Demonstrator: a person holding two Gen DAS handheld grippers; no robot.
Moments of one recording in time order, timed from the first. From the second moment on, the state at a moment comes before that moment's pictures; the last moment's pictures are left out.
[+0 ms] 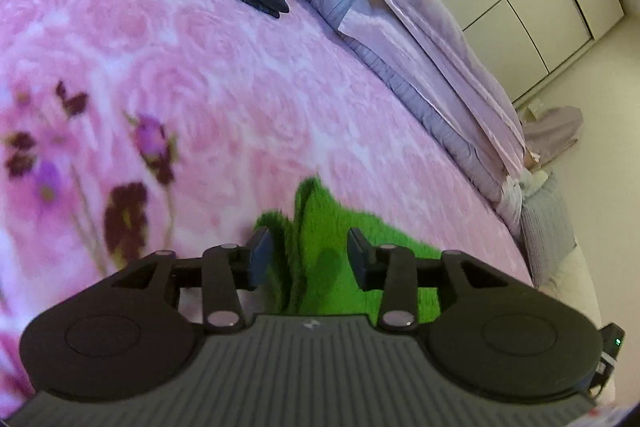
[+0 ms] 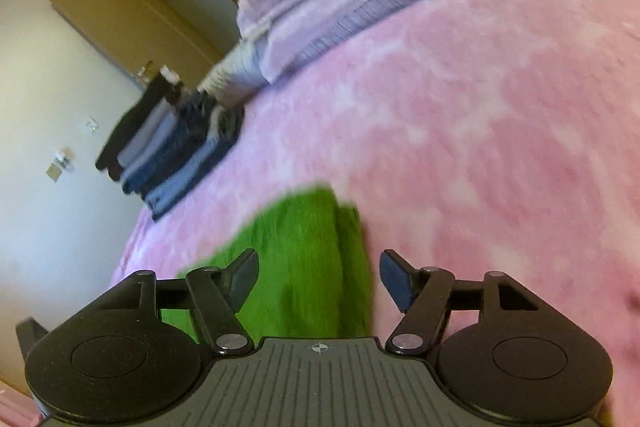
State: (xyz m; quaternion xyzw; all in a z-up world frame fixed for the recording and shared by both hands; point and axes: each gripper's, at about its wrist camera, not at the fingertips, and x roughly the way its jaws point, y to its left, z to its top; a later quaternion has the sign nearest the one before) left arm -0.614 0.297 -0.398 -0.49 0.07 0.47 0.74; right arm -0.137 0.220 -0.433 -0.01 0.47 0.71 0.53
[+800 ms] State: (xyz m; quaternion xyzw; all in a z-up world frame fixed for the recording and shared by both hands) left arm -0.576 0.232 -0.352 -0.31 0.15 0.54 0.77; right arm -0.220 0.160 -0.394 -0.19 0.23 0.73 0.61
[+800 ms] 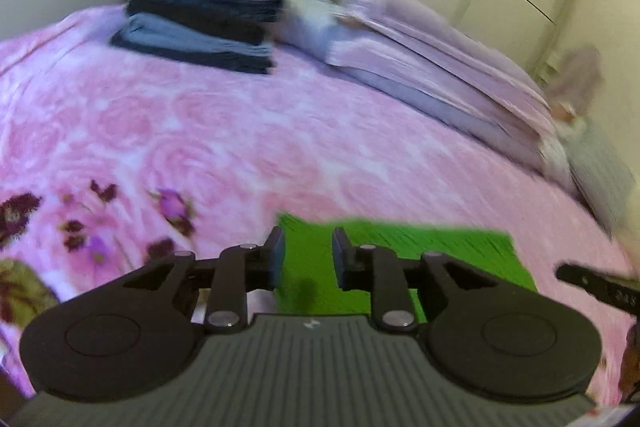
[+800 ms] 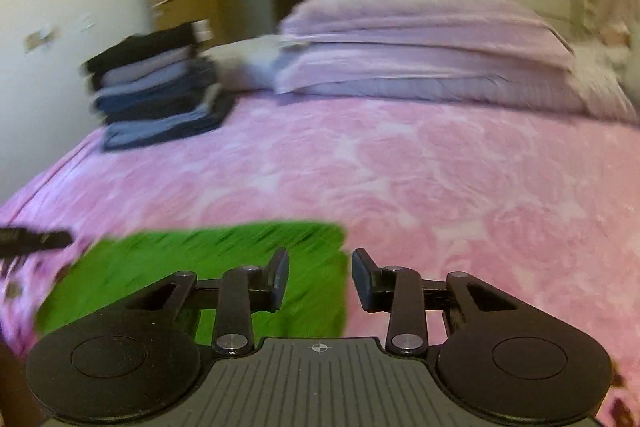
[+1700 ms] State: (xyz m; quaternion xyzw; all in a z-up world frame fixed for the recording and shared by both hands) left arm -0.520 0.099 -0.326 -0.26 0.29 0.53 0.76; right arm -0.260 0.039 -0.393 -0.22 0.28 0.72 0.60
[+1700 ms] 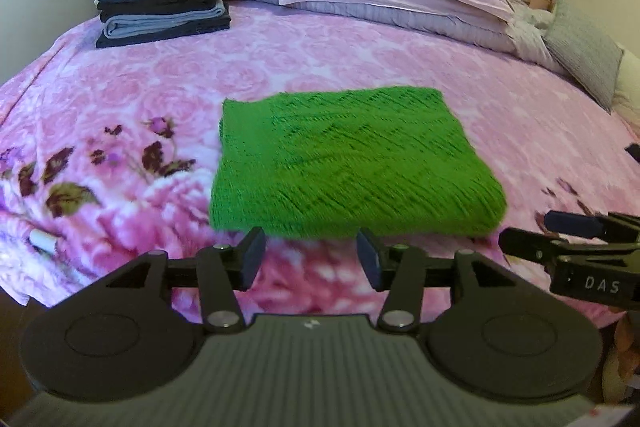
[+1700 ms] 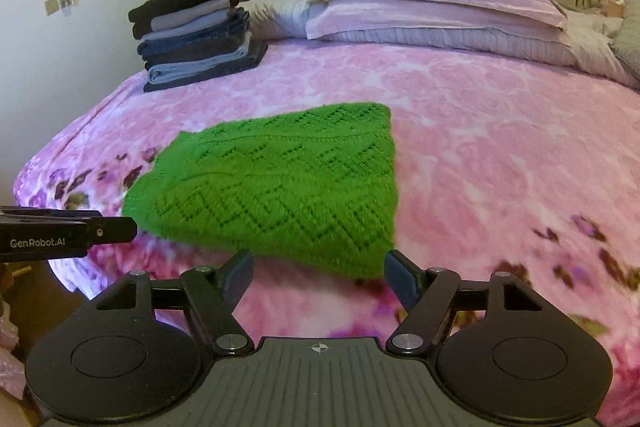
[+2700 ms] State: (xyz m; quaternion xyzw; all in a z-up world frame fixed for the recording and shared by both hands) left arm -0.518 0.020 -0.282 -0.20 0.28 0.55 0.76; right arm -0.271 -0.022 -0.357 -0.21 0.24 0.74 0.59
